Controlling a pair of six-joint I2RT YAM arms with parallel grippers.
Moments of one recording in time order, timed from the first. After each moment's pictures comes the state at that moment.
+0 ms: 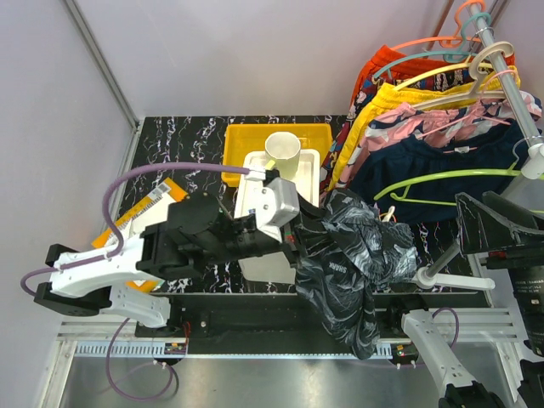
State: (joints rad) left arm -1.51 1.26 1.65 -0.16 -0.04 -0.02; right arm 0.12 0.60 1.82 -0.87 -0.06 0.52
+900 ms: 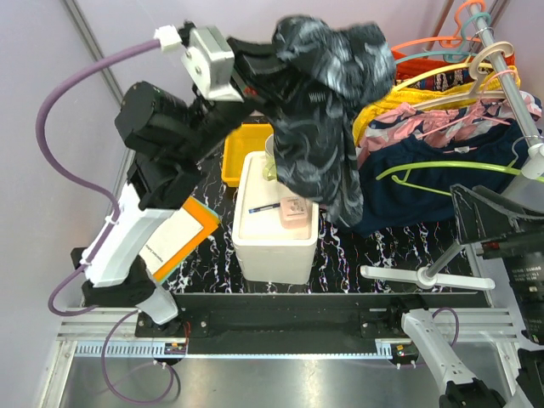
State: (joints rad) left arm -1.03 1.57 2.33 -0.12 0.12 0.16; right arm 0.12 0.63 1.83 -0.87 -0.07 0.63
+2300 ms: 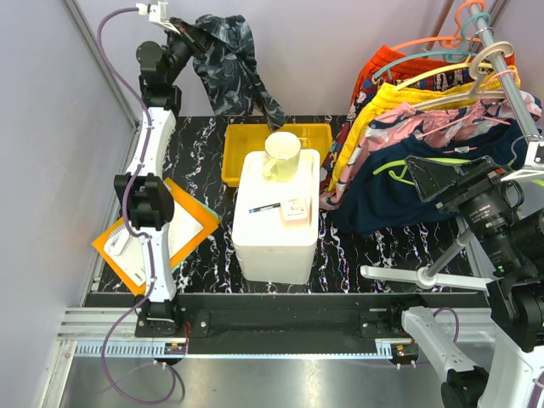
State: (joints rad) left arm -0.04 2.24 2.39 0.38 0.55 -0.63; right arm 0.12 0.75 1.66 -0.79 -0.21 0.70
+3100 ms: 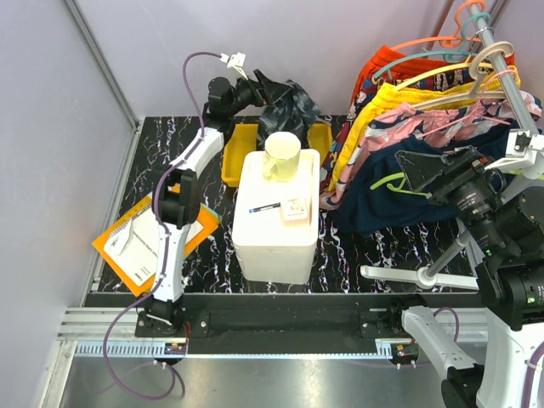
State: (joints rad) left arm -0.27 2.39 2.14 0.44 0.59 -0.73; right arm 0.12 0.77 1.58 -0.73 -0.23 0.70
